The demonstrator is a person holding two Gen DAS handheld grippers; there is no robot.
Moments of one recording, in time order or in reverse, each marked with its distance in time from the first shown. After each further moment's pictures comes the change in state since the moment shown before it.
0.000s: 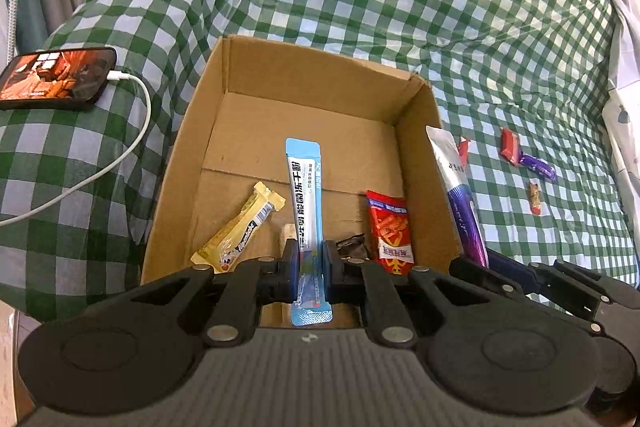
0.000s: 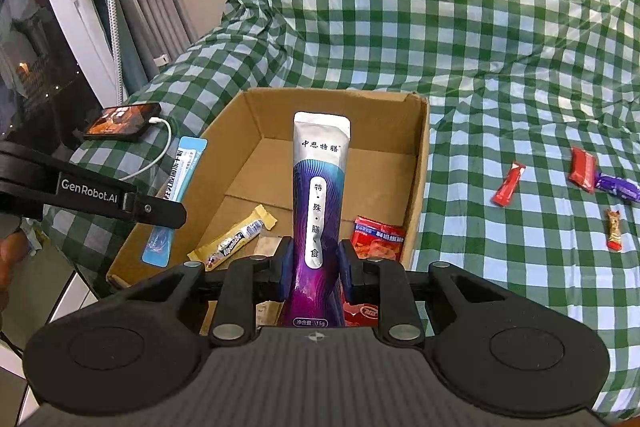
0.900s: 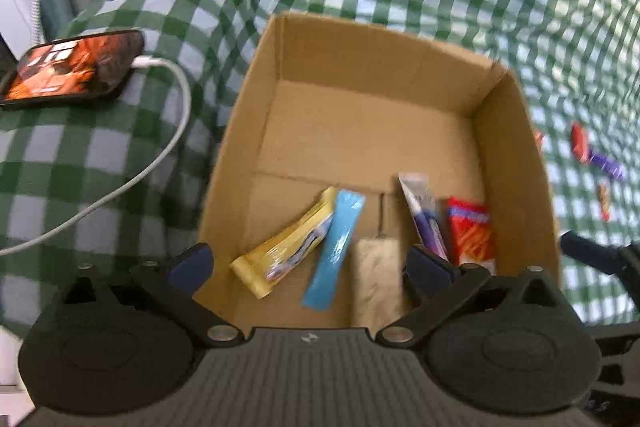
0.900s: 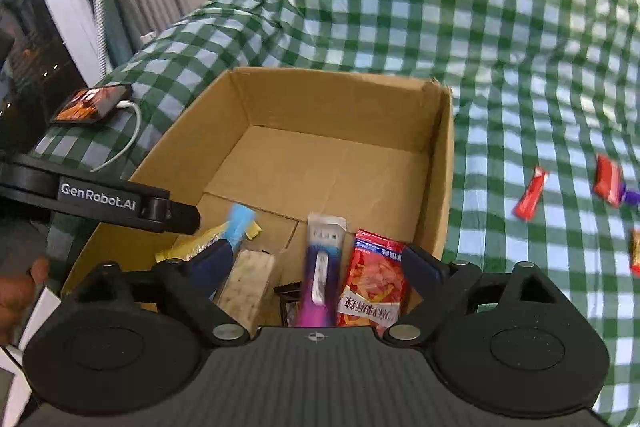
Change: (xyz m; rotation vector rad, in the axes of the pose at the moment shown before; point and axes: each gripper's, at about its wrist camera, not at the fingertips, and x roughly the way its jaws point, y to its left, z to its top) left arm 0.052 0.028 0.013 0.005 0.049 0.170; right arm 0.057 0.003 0.017 -0.060 0.055 -0.005
